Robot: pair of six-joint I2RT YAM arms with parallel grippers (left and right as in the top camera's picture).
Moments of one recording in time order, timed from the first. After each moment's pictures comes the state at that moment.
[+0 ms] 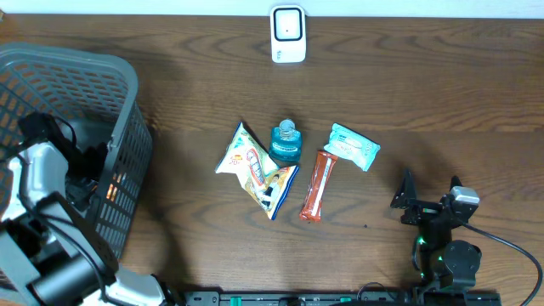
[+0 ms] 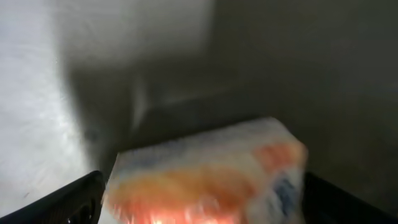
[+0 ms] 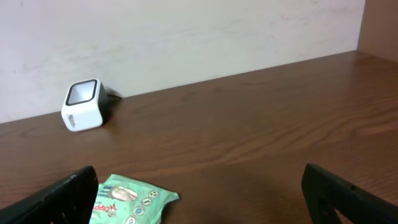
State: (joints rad) left arm 0.58 1.75 1.11 -0.86 0.12 -0.34; right arm -0.04 0.01 0.01 -0.07 0.04 0.21
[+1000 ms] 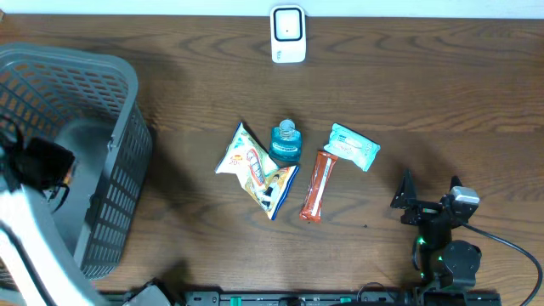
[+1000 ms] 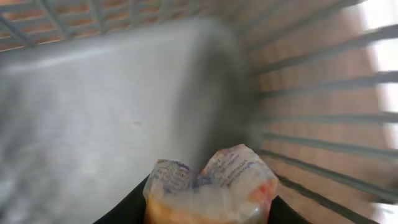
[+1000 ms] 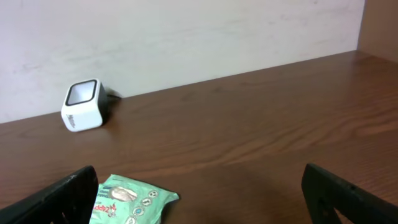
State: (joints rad) left arm 0.68 1.24 1.22 -0.98 0.16 -0.51; right arm -0.04 0.01 0.01 -0.07 0.04 0.21
